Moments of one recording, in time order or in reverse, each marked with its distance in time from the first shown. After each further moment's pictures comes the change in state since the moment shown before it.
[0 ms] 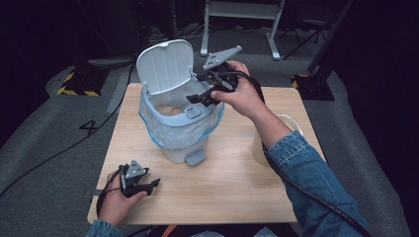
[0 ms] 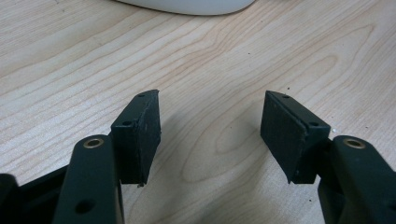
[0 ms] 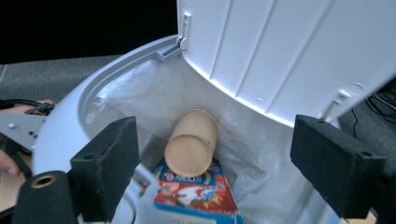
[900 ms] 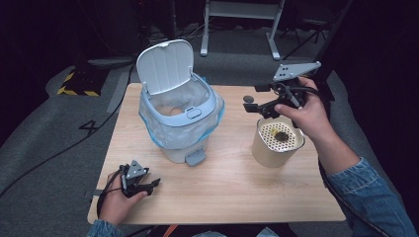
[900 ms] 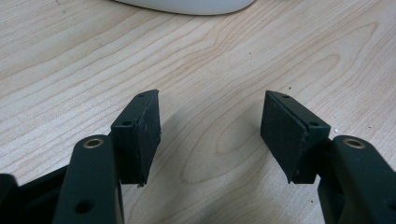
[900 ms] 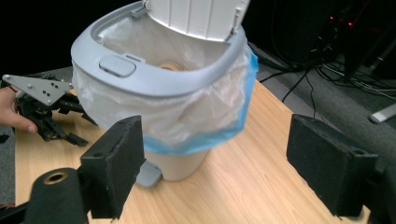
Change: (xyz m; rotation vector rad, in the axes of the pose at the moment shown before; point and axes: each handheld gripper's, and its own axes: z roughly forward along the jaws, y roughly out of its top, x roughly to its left) left arm -0.001 0.001 0.000 0.007 0.009 0.013; right arm 0.012 -0.074 -0.135 -0.020 -0.154 0.131
